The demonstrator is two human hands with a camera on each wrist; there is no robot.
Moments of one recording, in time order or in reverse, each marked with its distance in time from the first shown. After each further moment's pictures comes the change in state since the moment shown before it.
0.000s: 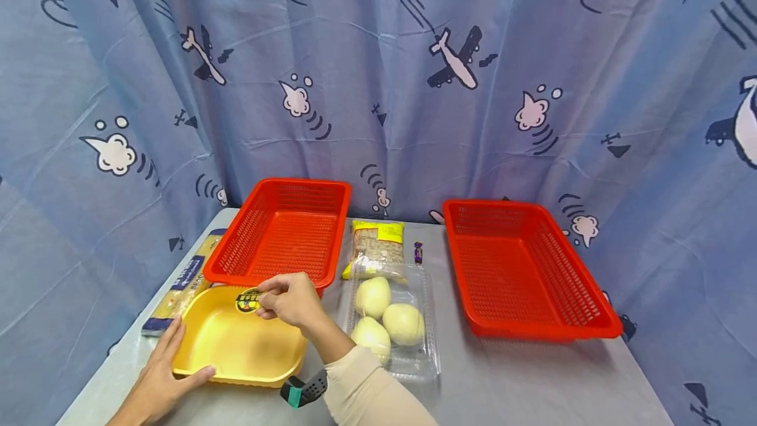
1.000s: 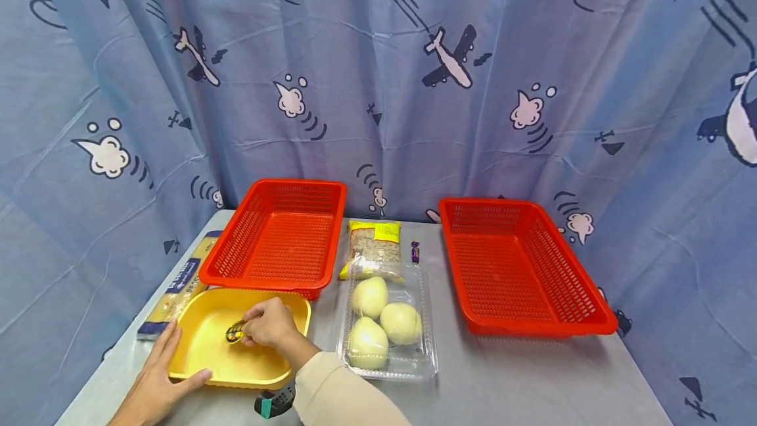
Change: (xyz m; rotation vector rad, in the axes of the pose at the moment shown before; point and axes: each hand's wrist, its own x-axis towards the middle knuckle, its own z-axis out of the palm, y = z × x) left_hand 0.001 0.003 -0.003 -0.012 -0.077 -0.059; right_hand 0.016 0.062 0.041 -0.218 0.106 0.167
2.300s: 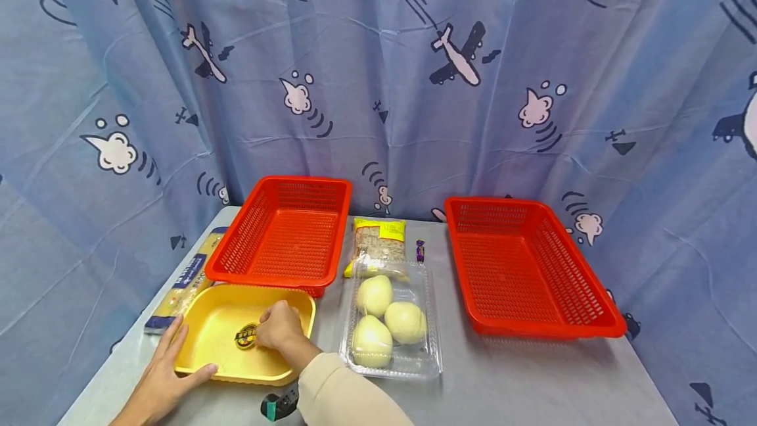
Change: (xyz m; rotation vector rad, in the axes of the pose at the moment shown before) left_hand -0.002 -0.003 0.003 -0.014 0.070 0.049; right_hand 0.001 0.014 0.004 -0.268 0.142 0.012
